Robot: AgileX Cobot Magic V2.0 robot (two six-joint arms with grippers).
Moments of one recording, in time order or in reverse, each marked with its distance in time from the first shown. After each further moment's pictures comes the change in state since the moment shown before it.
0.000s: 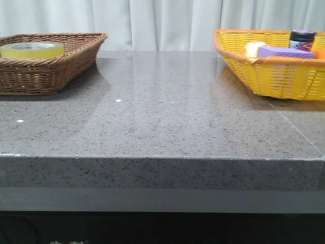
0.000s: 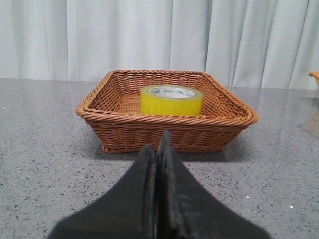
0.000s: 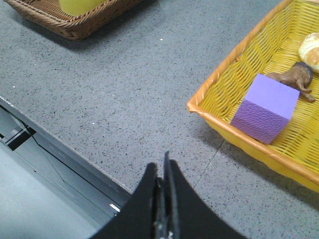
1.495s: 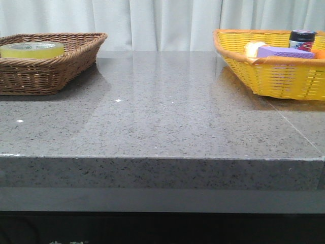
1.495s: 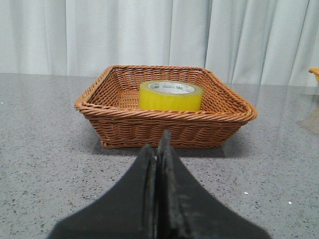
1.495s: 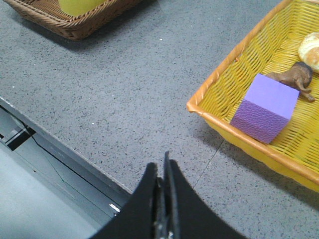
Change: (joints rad) left arm 0.000 0.000 0.000 -0.060 0.014 0.052; right arm 0.000 0.000 0.000 0.000 0.000 0.000
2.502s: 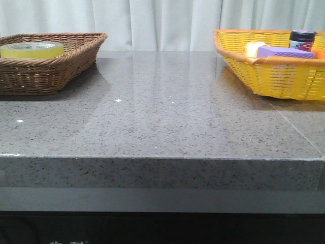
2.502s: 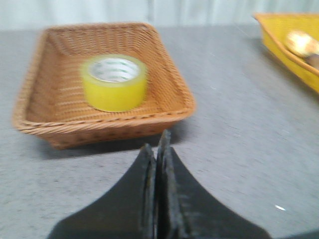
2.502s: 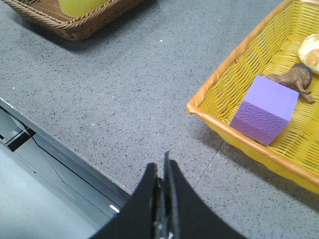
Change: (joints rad) left arm -0.082 0.362 -0.501 0.008 0.432 0.000; right arm 0.000 0.000 -0.004 0.000 -0.001 0.000
